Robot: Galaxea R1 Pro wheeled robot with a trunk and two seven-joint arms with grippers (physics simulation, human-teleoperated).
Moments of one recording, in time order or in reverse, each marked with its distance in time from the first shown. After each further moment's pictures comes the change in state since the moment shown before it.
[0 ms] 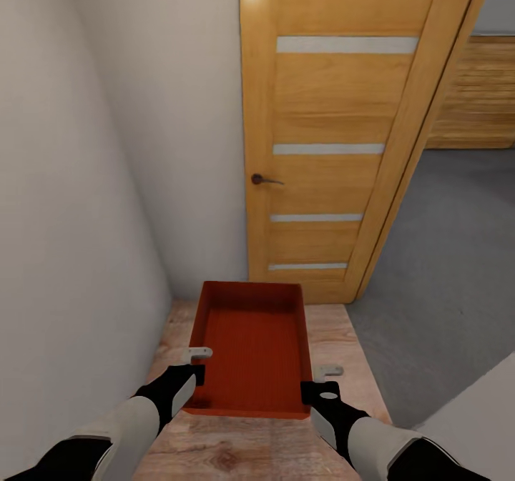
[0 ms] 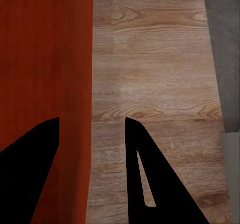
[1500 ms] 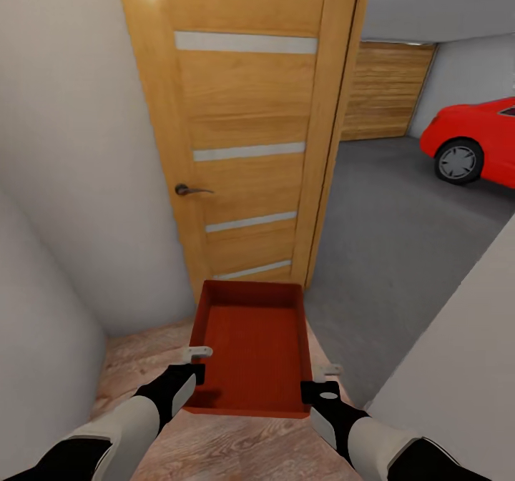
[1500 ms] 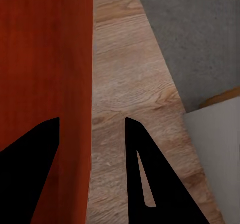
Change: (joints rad) left arm 0.000 0.000 -0.001 -0.005 -0.003 0.001 -0.001; right arm 0.000 0.000 -0.003 0.000 0.000 -0.005 -0.001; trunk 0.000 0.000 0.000
